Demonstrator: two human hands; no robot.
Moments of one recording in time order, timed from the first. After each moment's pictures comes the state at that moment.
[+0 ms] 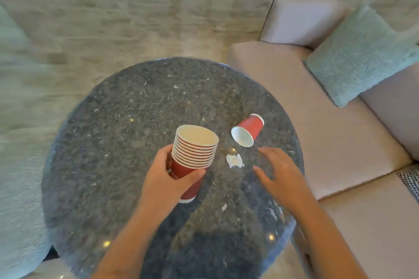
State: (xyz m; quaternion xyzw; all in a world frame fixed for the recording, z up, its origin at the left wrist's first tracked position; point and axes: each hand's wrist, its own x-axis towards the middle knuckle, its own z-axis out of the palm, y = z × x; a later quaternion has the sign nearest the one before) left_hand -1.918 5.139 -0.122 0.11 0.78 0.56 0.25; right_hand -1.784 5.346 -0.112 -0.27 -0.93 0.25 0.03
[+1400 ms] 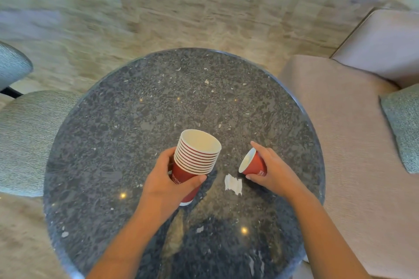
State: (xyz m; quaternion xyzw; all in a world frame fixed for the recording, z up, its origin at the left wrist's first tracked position) left_hand -1.890 5.201 -0.149 -0.07 0.80 0.57 0.17; right_hand -1.877 5.466 -0.199 -0.07 -0.94 0.31 -0.17
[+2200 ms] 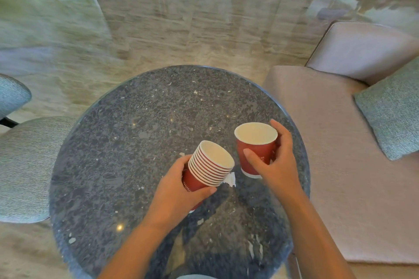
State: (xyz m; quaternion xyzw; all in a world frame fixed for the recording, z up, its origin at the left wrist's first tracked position) left_hand -1.855 5.209 -0.124 0.08 0.84 0.50 0.17; right_hand -1.826 5.422 -0.129 -0.14 -0.76 0.61 0.17
